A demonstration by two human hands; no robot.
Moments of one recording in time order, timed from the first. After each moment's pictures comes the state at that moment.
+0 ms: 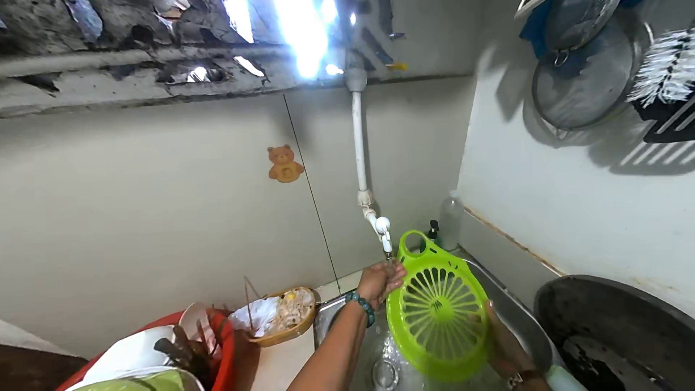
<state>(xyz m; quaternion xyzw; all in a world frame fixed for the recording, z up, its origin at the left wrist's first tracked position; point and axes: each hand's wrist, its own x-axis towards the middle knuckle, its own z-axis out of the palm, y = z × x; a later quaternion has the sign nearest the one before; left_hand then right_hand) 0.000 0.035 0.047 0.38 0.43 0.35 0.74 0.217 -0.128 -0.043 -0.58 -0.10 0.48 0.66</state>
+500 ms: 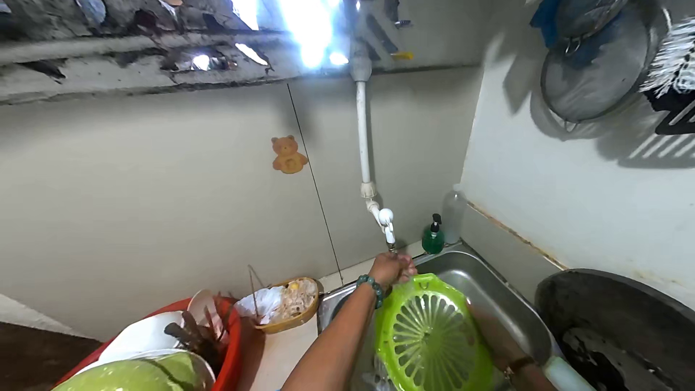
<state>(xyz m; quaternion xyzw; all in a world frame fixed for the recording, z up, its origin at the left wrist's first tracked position) 0.014 0.037 0.059 0.51 0.47 0.24 0.68 0.208 -0.129 -0.030 -0.69 -0.22 0.50 0.48</state>
